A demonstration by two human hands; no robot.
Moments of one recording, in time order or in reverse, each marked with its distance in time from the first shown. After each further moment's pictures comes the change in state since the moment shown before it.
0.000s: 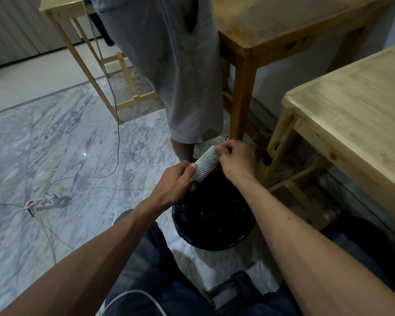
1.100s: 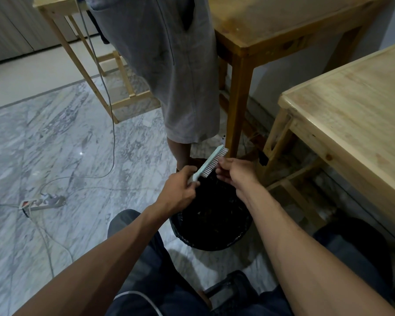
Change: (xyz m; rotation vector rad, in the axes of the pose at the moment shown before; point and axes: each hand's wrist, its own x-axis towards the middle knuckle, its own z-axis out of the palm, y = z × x) left_hand 0.001 -0.004 0.022 0.264 -0.016 0.015; right_hand -0.010 0.025 -0.004 0.632 -0.195 0.543
